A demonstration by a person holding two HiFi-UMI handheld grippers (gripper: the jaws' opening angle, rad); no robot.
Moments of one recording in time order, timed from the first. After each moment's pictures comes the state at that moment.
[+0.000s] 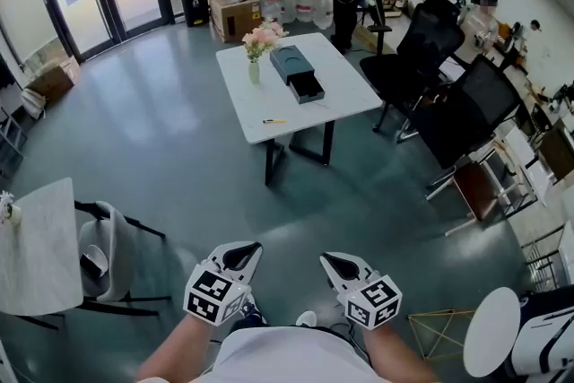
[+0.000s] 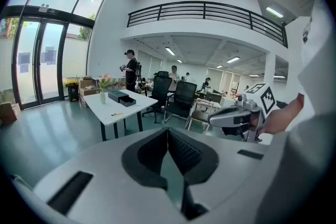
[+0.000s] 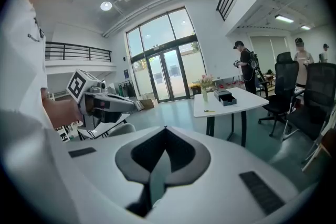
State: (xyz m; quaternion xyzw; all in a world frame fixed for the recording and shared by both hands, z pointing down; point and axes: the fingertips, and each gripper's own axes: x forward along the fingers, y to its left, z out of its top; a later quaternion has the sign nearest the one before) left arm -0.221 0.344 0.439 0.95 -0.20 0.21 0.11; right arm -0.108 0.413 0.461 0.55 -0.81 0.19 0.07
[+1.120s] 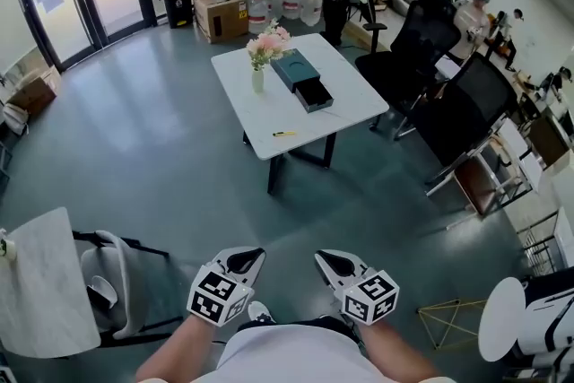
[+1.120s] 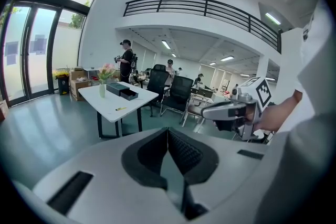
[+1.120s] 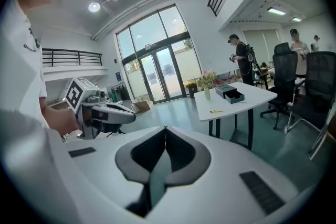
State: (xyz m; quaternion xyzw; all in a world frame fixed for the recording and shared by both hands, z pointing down) left arm -0.280 0.236 0.469 0.95 -0.14 0.24 0.14; right arm -0.181 0.293 0.470 0.57 -0.78 0.23 0.06
